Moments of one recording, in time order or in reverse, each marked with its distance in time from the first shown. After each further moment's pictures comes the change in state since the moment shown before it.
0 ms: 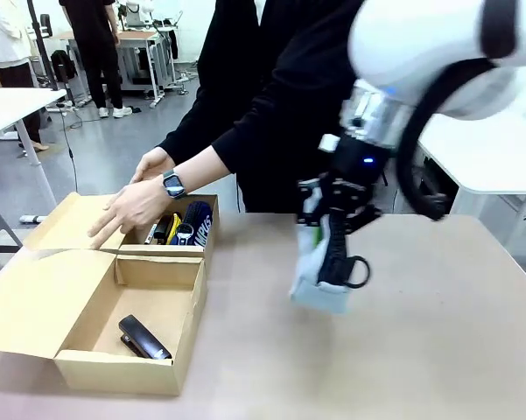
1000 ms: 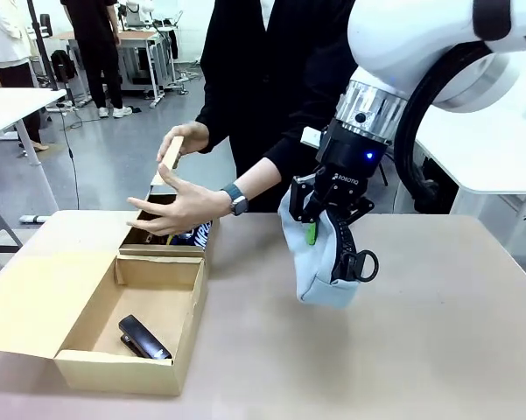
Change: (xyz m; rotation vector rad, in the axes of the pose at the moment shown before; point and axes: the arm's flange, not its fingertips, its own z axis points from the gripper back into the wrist) left arm 0.000 0.000 0.000 0.000 0.000 0.000; right arm 0.002 -0.014 0.010 0.031 0.015 0.184
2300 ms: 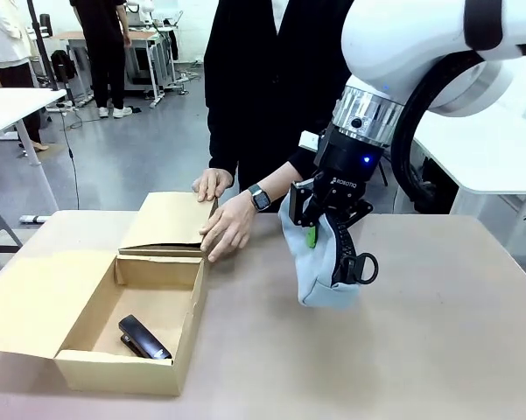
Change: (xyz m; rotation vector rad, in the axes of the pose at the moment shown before) left arm 0.000 0.000 0.000 0.000 0.000 0.000; right arm 0.001 0.001 -0.005 -0.030 -0.003 0.011
